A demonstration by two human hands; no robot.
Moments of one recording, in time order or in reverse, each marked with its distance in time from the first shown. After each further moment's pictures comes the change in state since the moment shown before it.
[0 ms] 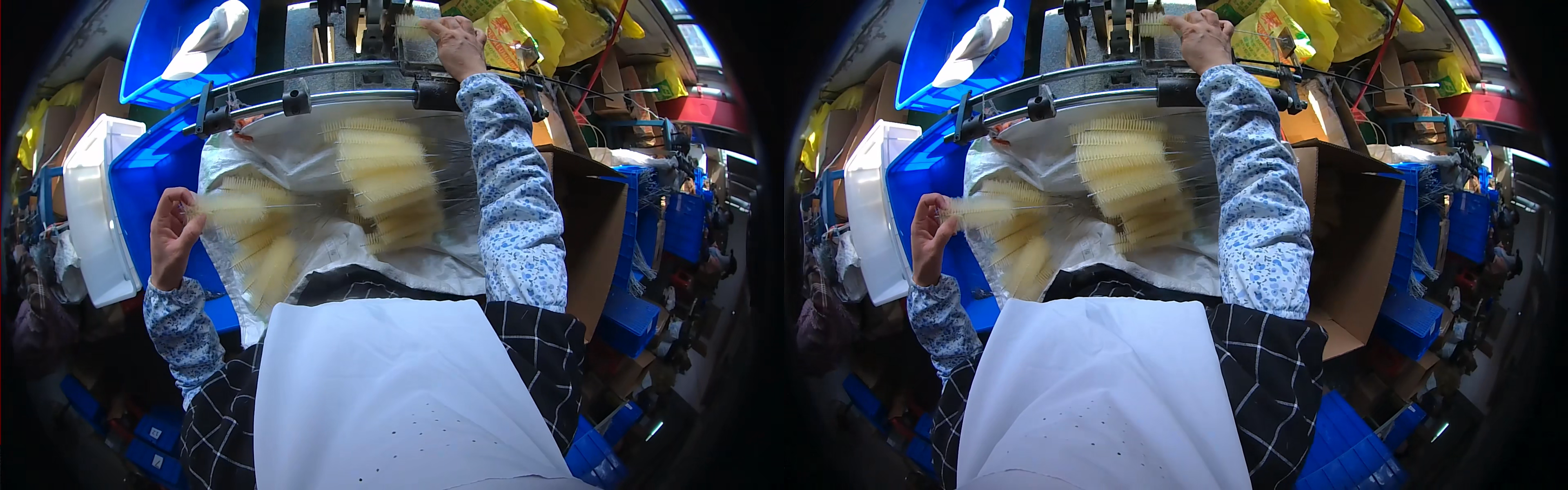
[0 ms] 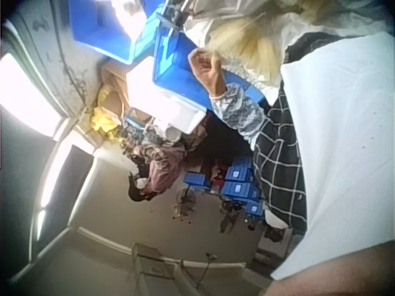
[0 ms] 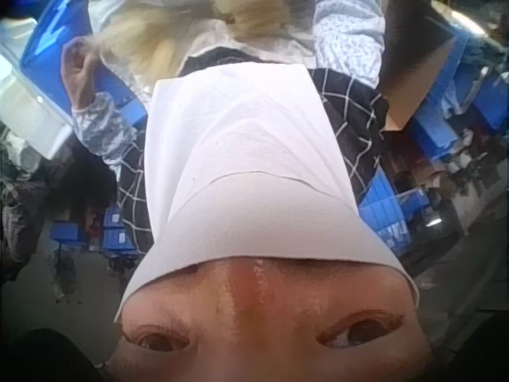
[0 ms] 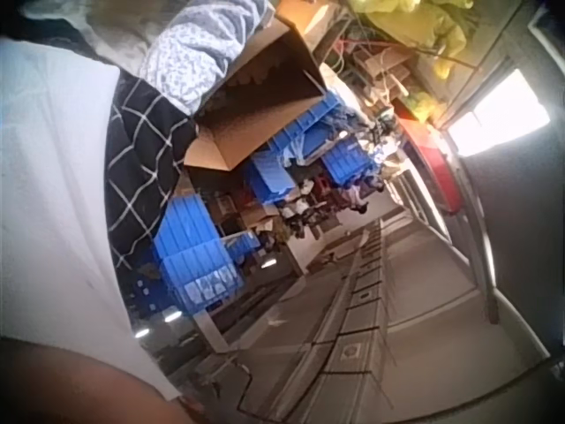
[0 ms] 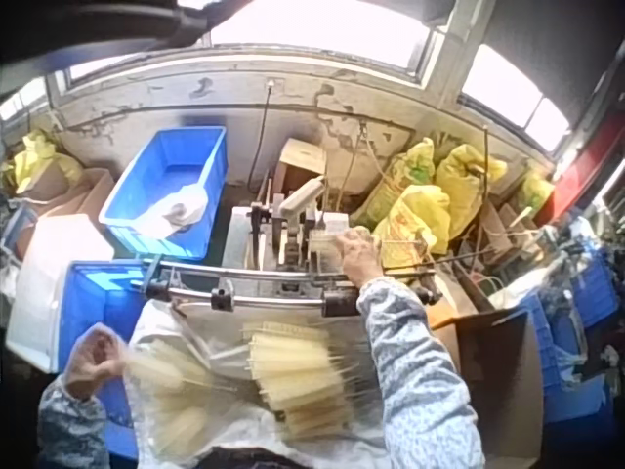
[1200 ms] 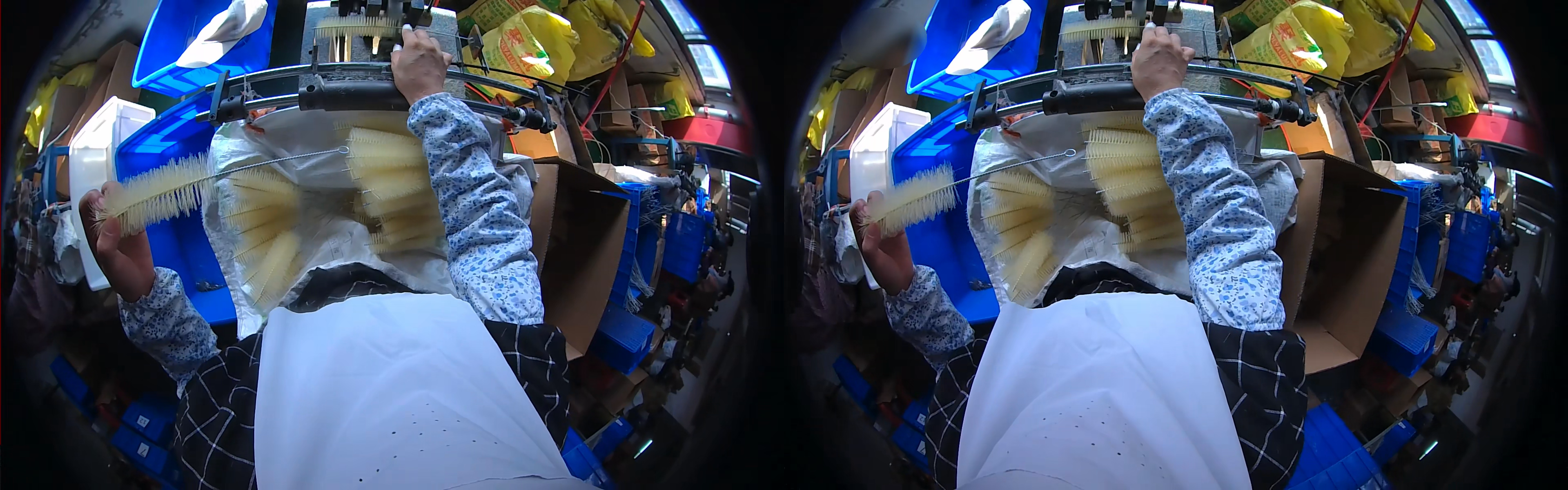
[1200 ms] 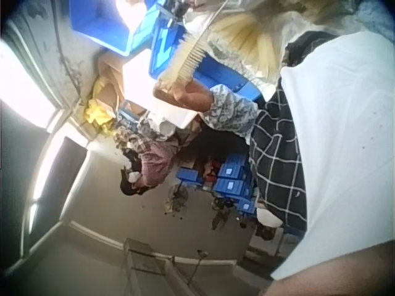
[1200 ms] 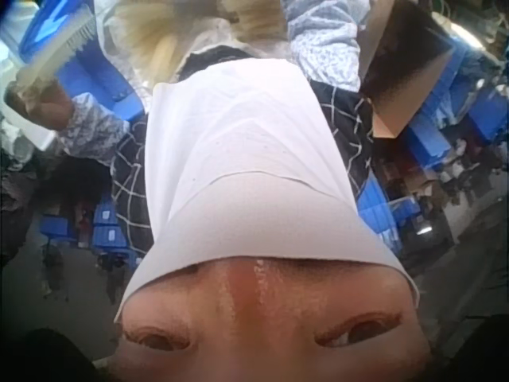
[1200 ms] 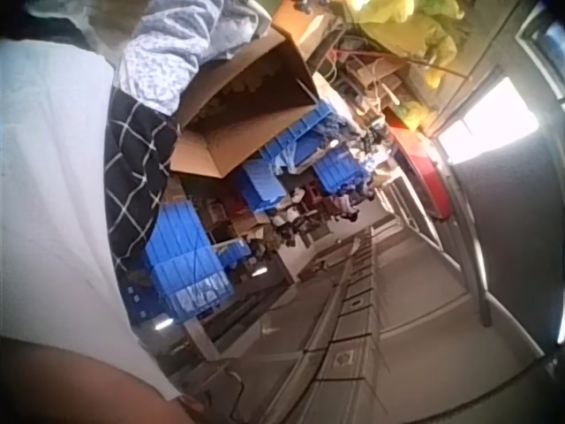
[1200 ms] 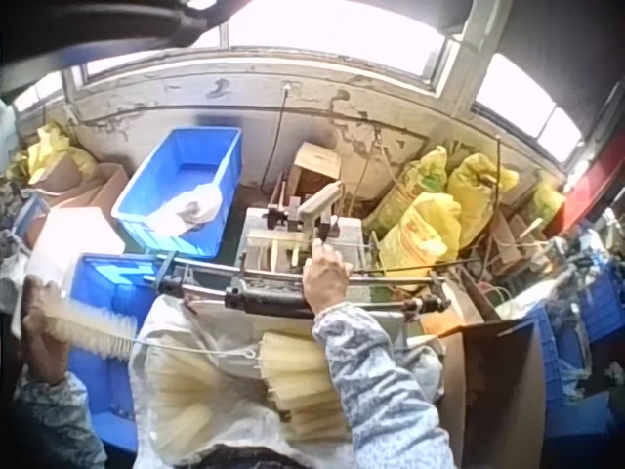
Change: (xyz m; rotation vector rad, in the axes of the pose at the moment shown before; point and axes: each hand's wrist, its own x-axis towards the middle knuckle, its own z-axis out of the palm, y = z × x) left_hand -0.016 0.056 -0.033 -0.524 0.294 0.365; right_hand 0.003 -0.099 -0.027 0.192 0.023 0.293
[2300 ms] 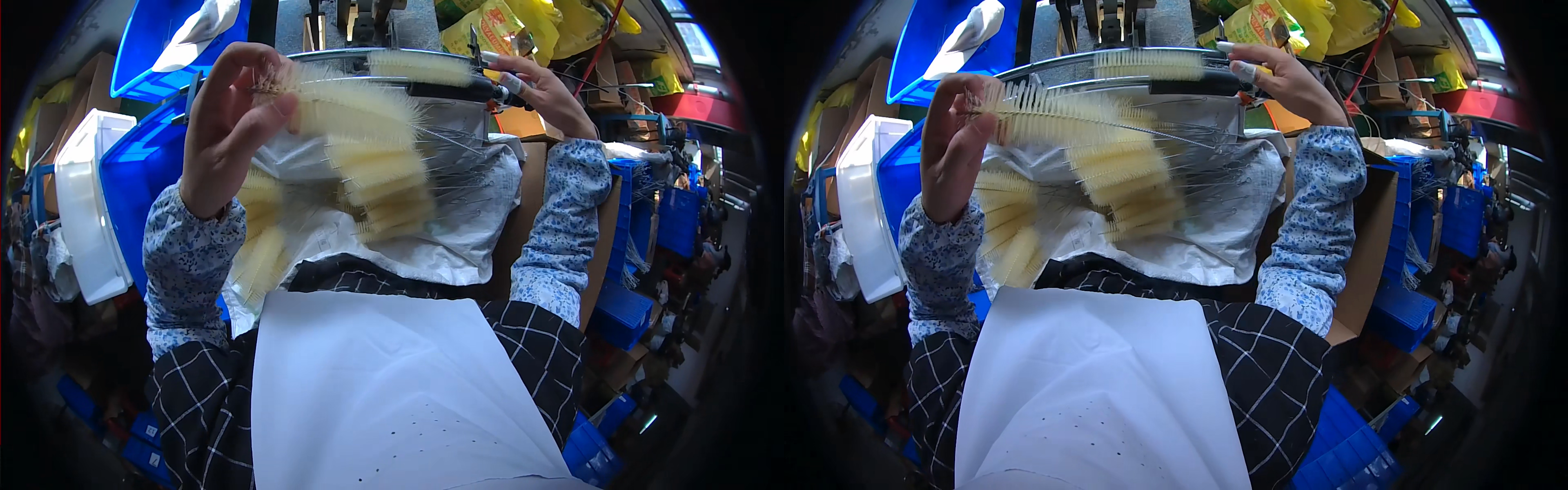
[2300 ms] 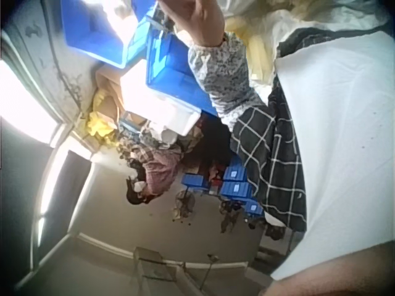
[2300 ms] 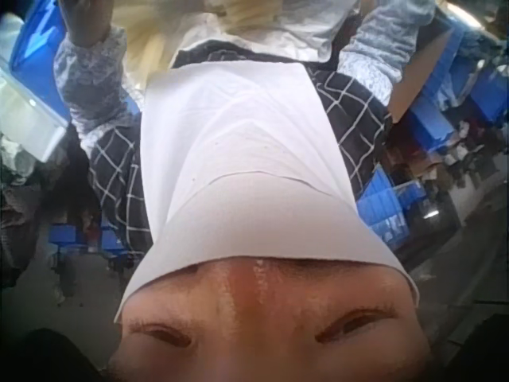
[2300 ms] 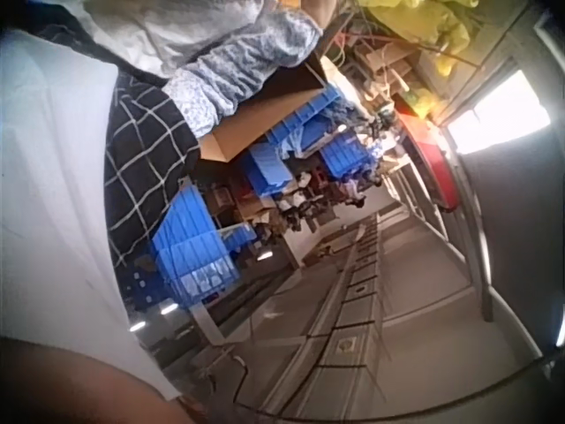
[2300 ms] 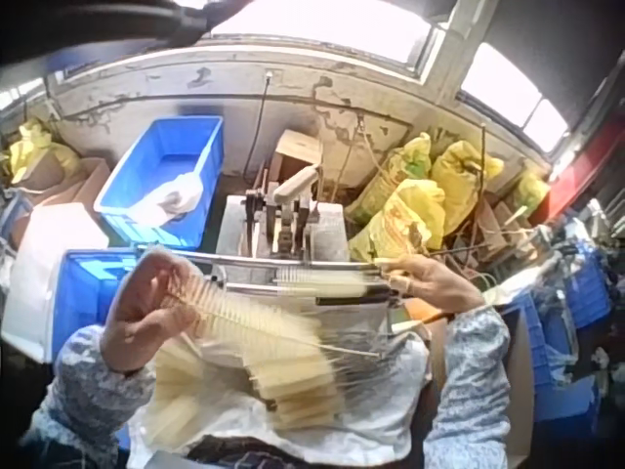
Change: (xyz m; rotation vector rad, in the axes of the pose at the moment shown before) left_hand 0.041 -0.073 0.144 0.076 -0.542 -0.079; right_hand -0.029 0.124 -0.151 0.588 -0.690 -0.051
